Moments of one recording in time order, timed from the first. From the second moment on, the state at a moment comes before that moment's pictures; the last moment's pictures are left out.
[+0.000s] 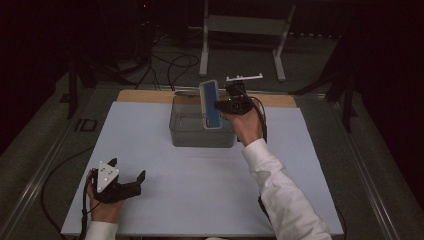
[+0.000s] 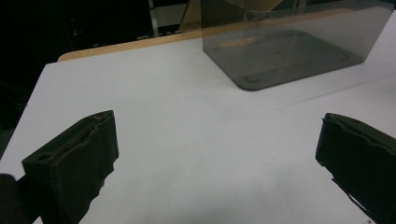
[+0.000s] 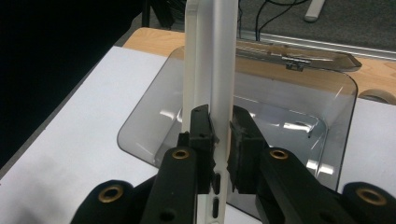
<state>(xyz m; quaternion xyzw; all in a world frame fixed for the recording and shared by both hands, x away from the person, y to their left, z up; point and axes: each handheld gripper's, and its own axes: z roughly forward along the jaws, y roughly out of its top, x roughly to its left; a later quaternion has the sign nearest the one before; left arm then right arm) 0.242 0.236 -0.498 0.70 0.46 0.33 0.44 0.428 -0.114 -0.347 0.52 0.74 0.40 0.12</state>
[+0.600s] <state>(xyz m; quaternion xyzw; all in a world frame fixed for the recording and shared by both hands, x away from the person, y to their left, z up) 0.242 0.235 -0.499 0.70 0.46 0.33 0.44 0.441 -0.119 -0.351 0.54 0.74 0.39 0.12</state>
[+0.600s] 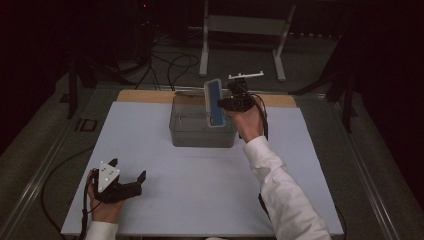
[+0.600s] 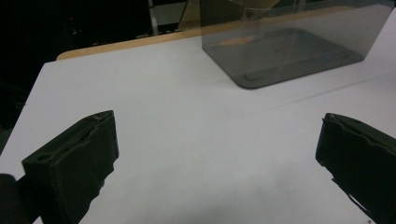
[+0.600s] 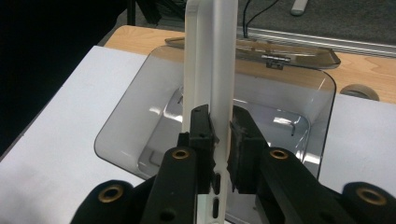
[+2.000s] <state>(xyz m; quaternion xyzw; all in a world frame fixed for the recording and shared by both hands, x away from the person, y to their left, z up) 0.242 0.235 -0.500 0.70 0.46 0.32 0.44 0.467 -0.129 -0.363 0.57 0.74 0.33 0.14</state>
